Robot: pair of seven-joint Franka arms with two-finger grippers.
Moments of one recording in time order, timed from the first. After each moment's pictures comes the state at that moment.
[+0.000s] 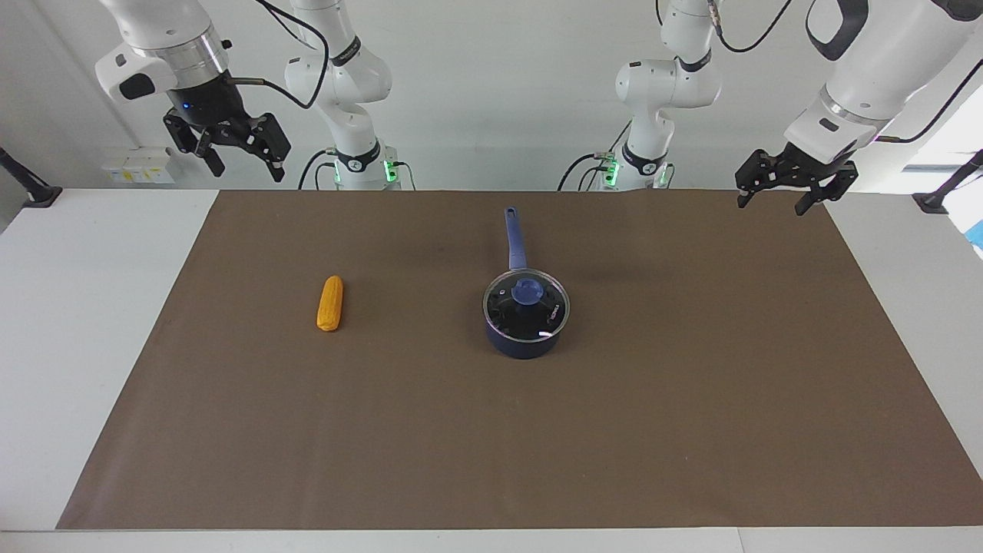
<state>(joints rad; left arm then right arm) -0.12 0.00 0.06 -1.55 -0.03 1.49 0.15 -0.01 0.00 0.01 -1.41 0.01 1.42 0.16</state>
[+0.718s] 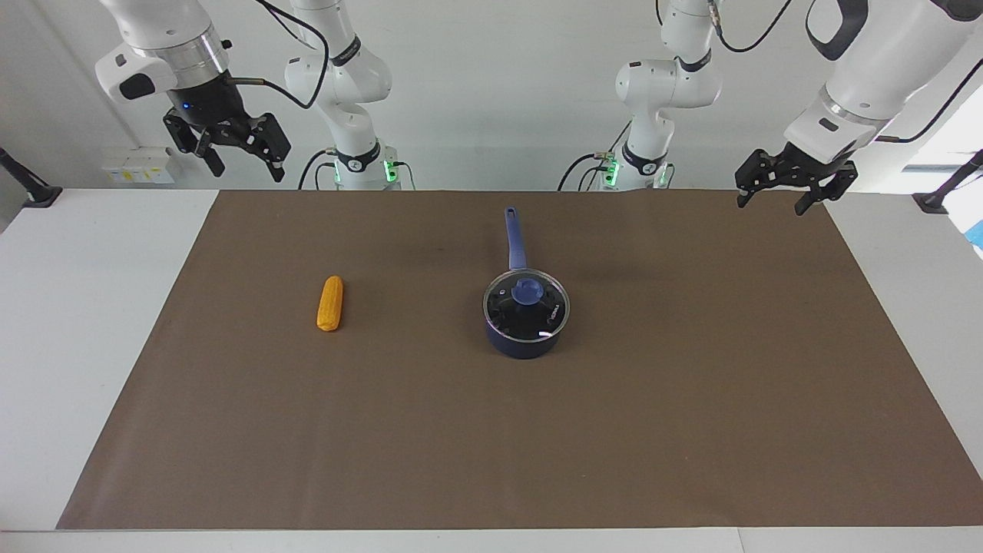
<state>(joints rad) -0.12 0.00 0.06 -1.56 -0.03 1.48 0.15 -0.01 0.00 0.01 -1.41 0.01 1.42 0.16</state>
